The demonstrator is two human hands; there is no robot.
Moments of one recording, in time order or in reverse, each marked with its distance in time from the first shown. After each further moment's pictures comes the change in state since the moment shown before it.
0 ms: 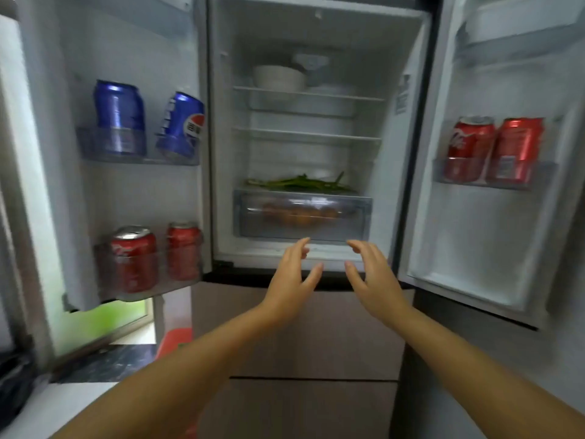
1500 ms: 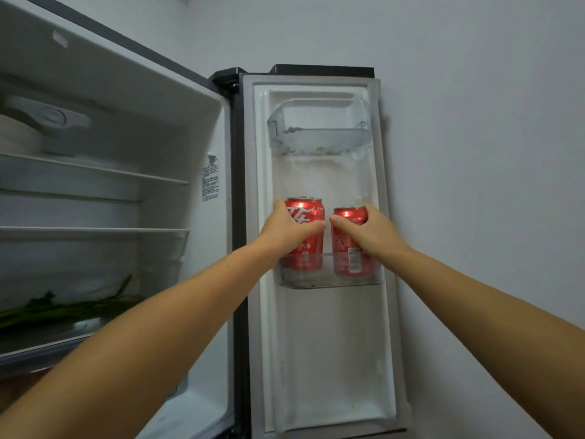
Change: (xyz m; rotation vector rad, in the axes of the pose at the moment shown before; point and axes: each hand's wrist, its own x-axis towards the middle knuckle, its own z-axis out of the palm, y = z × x) left_hand 0.319 0.184 0.153 -0.561 -0.477 0.322; right_hand 0.176 0.114 -0.238 -0.229 0.652 0.449
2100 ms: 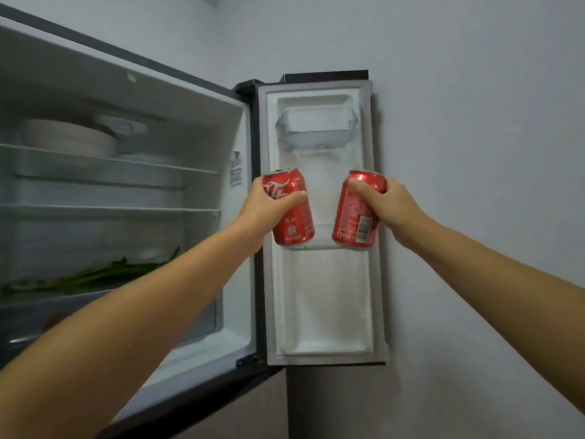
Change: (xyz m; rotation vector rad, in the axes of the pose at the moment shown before) left_hand -0.129 0.075 -0.025 -0.201 0.157 -0.037; right_hand -0.091 -0.061 -0.088 0.360 -0.087 0.024
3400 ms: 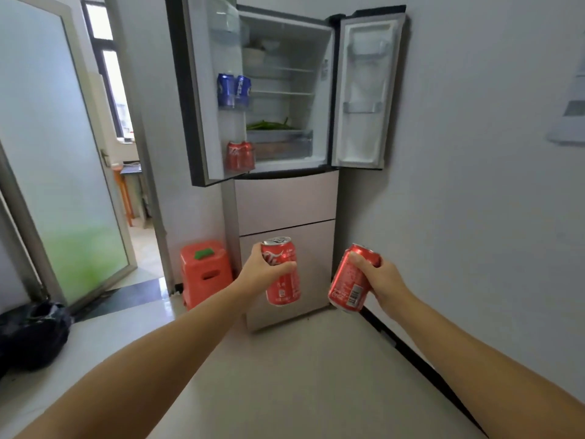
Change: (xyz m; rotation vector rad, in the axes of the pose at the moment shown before) left_hand -0.895 0.298 -0.040 0.197 0.159 -0.616; right_hand -0.804 -0.323 -0.203 0.294 -0.316 0.745
